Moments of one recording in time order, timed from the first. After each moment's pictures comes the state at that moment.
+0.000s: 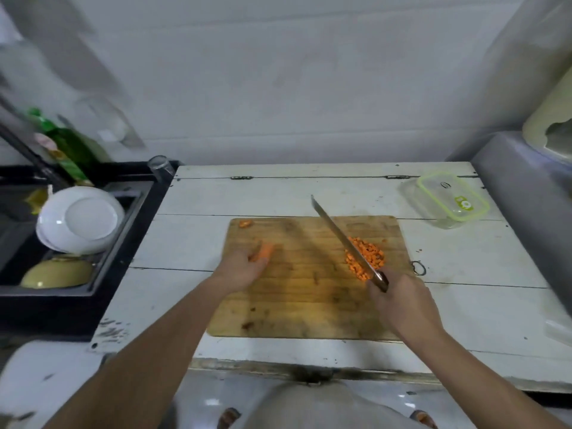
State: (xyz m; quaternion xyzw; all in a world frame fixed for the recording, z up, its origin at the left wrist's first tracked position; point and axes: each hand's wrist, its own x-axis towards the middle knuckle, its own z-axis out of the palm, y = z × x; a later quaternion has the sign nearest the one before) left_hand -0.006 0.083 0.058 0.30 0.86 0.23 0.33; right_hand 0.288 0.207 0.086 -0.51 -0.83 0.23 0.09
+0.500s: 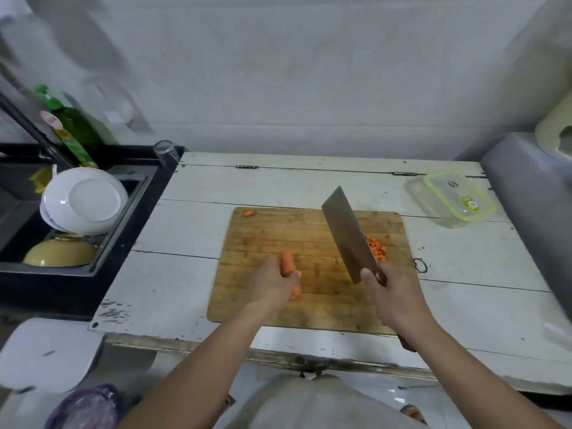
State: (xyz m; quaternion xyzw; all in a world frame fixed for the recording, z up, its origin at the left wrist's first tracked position) left_hand 0.079 0.083 0.050 0.25 0.87 0.28 0.34; right_hand 0.280 0.197 0.093 -0.51 -0.77 0.38 0.09
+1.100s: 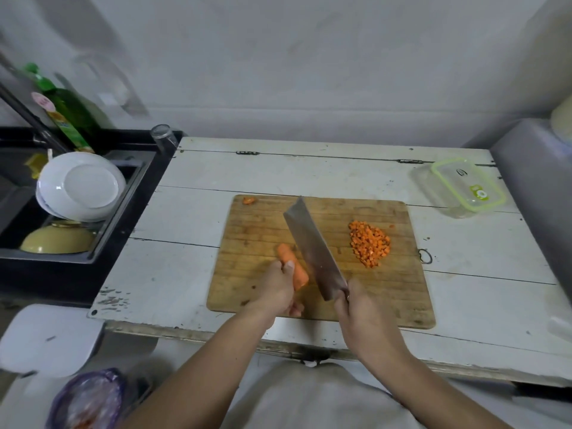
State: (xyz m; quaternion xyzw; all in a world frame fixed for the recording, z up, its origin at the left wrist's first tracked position) left_hand 0.101 0.084 0.042 0.08 0.81 0.37 0.45; right_hand 0.269 0.137 0.080 -0.42 -0.86 0.28 0.04
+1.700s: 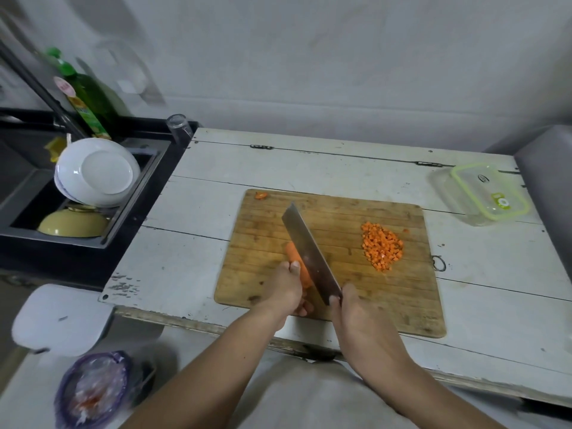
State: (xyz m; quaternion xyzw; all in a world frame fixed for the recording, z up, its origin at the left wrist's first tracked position) left_hand 0.108 0.080 0.045 0.05 0.81 0.38 0.44; right_hand 0.258 0.126 0.093 -0.37 -0.89 0.26 -0.02
